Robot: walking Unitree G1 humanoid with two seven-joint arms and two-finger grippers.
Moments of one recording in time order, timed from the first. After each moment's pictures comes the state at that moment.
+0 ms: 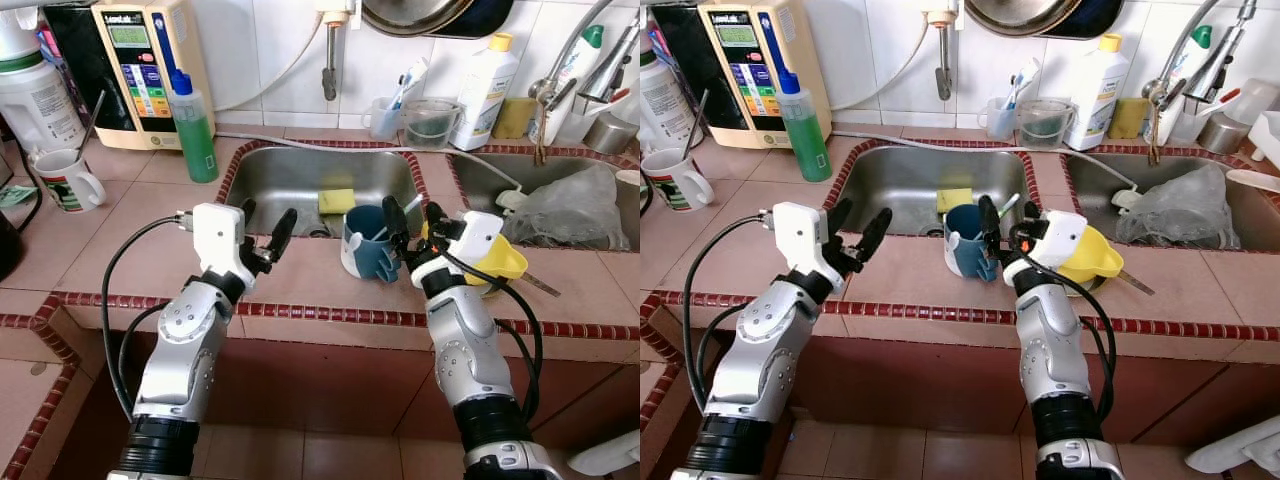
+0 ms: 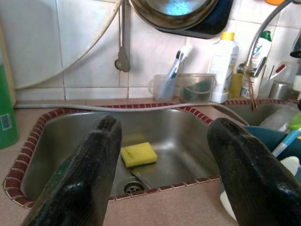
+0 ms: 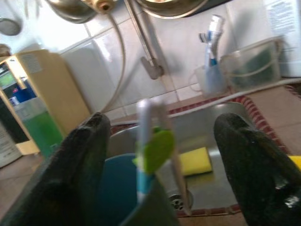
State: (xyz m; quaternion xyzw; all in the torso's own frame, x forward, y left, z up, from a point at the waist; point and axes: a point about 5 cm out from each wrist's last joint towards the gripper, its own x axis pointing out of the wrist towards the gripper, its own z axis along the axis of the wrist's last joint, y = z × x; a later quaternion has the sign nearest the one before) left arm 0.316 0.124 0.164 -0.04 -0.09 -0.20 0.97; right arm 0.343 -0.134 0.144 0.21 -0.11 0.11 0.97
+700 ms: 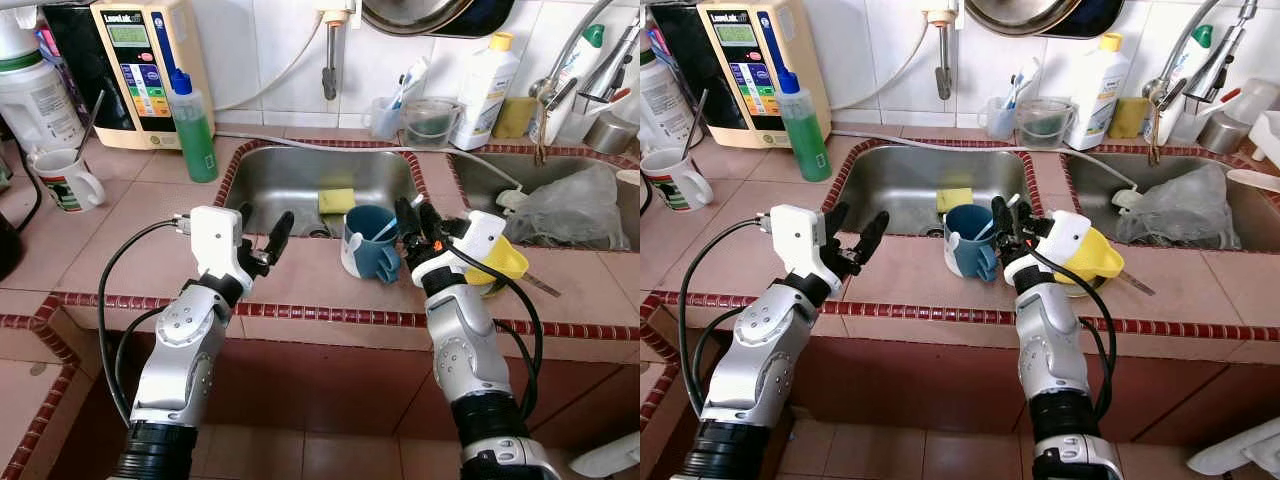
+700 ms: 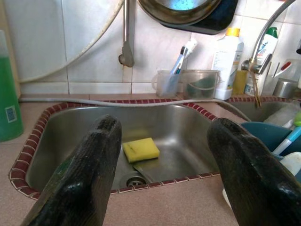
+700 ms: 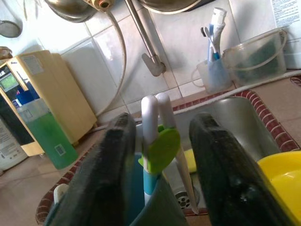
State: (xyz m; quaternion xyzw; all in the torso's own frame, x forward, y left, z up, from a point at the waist) left arm 0.313 0.125 0.163 -0.04 -0.08 -0.19 0.98; right arm 0.346 -0.129 0.145 0.22 -0.10 0.11 0.96
